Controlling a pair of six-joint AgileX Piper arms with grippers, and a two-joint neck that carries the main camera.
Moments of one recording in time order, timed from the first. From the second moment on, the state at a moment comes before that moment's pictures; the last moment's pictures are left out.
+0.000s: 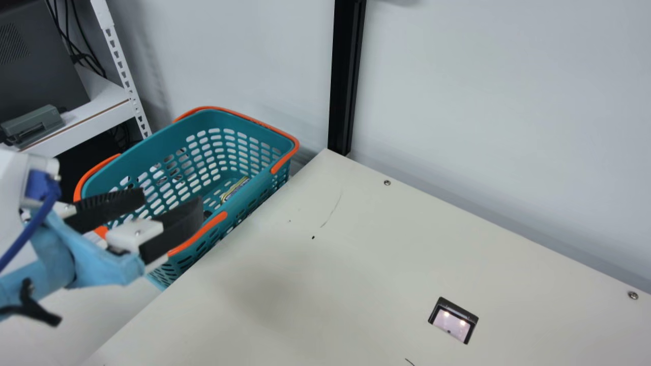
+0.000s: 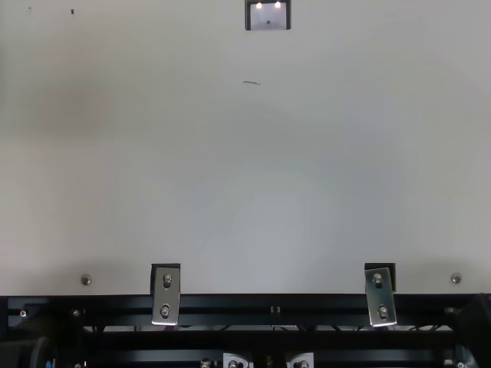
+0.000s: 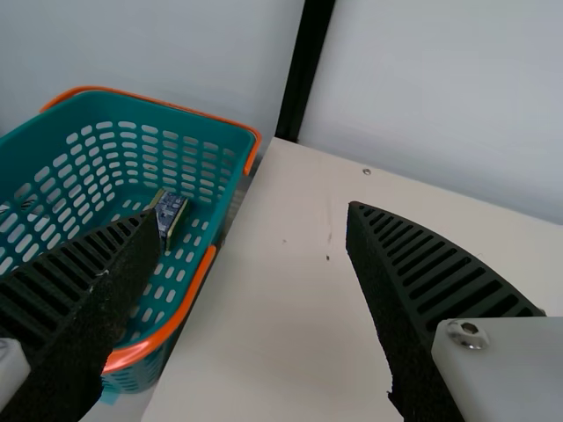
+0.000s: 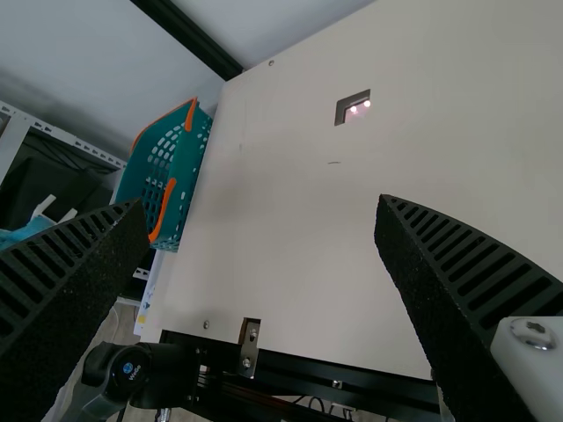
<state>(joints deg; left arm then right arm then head) 6.4 27.9 -29.0 5.4 31.6 -19.3 11.4 22.4 -56.2 23.4 69.9 26.3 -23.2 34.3</state>
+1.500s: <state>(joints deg) 34.8 92.3 -70.2 -15.3 45.1 26.3 11.4 22.4 -56.2 23.4 69.9 26.3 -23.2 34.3</state>
